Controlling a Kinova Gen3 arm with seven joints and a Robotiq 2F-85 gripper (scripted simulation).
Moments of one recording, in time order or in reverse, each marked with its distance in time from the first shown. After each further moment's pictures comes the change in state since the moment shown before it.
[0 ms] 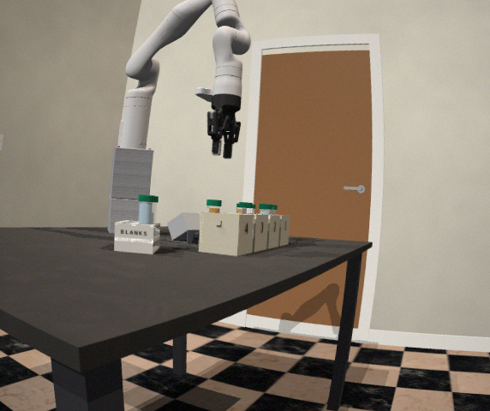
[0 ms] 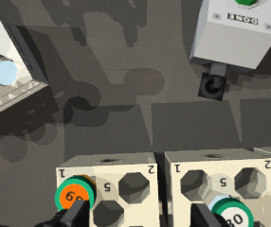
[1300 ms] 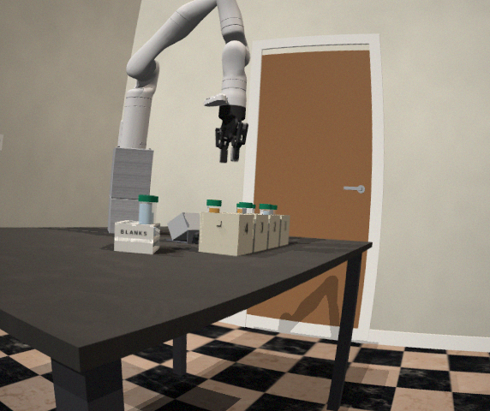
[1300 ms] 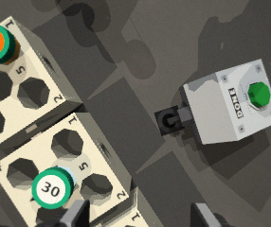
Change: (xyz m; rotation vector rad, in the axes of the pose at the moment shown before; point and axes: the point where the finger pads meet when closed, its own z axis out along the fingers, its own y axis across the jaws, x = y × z) arm 0.037 0.108 0.000 -0.002 -0.007 -1.039
